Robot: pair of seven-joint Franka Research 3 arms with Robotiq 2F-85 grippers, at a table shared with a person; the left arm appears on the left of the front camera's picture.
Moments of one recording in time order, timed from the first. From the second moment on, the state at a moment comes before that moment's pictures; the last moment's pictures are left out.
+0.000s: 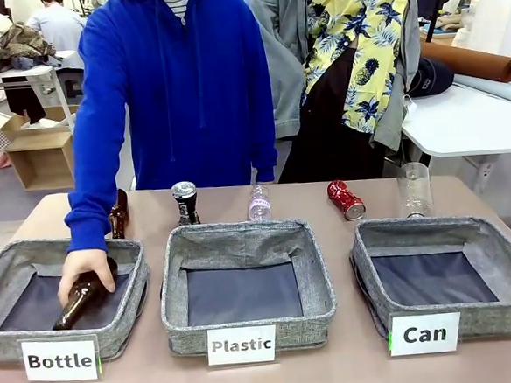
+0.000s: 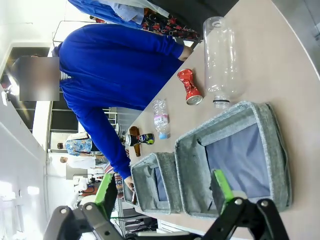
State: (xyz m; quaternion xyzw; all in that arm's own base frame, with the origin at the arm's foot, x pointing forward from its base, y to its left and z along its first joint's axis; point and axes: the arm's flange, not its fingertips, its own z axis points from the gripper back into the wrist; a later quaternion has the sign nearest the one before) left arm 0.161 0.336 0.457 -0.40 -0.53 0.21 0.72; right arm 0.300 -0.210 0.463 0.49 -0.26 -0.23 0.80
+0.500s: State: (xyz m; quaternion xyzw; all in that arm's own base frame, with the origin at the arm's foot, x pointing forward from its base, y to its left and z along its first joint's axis) left arm 0.246 0.243 0.497 -0.38 -0.47 0.05 0.79; right arm 0.301 -0.209 0.463 0.49 -0.26 -0.23 0.80
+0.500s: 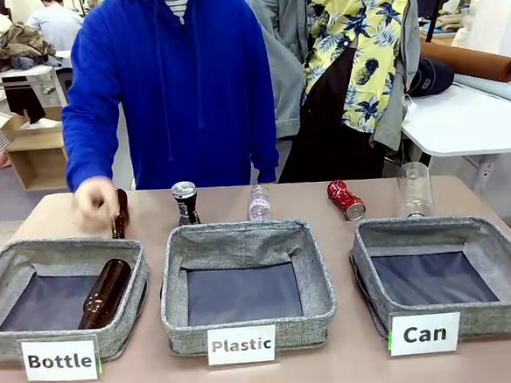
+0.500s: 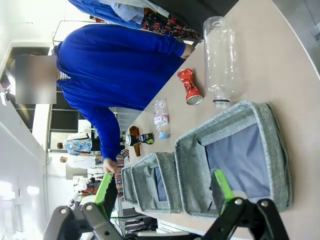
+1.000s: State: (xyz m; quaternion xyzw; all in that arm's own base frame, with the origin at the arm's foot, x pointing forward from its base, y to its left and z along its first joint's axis) left arm 0.351 0.085 0.473 -0.35 -0.33 -0.17 0.86; right arm 0.301 -0.209 0.463 0.49 -0.26 -0.23 0.80
